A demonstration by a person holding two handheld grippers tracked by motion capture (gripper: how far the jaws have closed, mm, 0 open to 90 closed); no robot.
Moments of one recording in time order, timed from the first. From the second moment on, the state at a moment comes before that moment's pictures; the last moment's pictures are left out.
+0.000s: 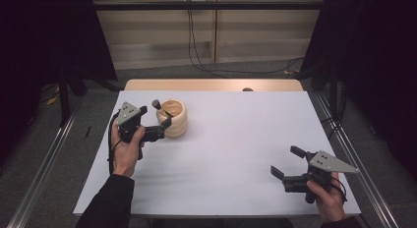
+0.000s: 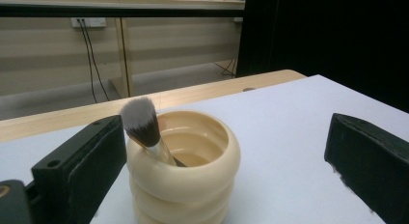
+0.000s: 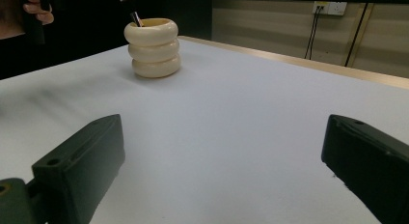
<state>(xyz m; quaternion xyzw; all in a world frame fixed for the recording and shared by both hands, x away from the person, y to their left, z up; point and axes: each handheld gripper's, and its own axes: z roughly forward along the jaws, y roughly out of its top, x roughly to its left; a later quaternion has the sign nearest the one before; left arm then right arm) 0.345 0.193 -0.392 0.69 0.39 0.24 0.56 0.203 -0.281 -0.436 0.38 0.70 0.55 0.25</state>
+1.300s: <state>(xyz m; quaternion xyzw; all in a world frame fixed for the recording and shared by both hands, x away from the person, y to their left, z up) 0.253 0.216 -0.419 0.71 0.38 0.23 0.55 0.204 -0.287 -0.438 0.40 0.69 0.54 0.27</state>
